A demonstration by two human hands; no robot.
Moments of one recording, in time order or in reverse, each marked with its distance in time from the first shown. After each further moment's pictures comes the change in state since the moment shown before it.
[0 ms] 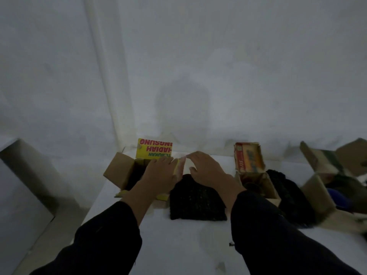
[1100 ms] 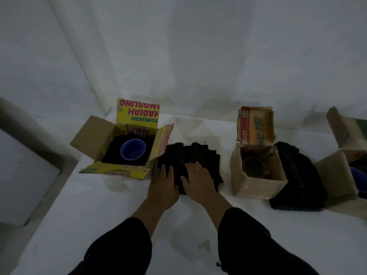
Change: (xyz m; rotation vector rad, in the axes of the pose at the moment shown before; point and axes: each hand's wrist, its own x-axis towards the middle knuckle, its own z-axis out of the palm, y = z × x) left_hand -0.025 0.094 0.149 -0.362 -0.489 -0.471; right_hand -0.038 0.068 0.141 0.083 -0.235 0.195
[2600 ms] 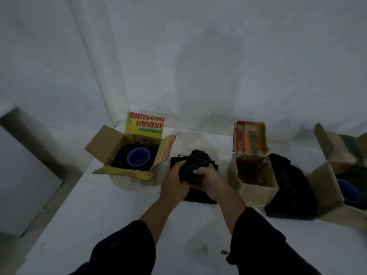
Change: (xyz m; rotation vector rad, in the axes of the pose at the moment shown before) left_hand -0.019 0.045 -0.046 -0.813 0.290 0.018; right_hand -0.015 -0.003 -0.061 1.611 -0.083 0.382
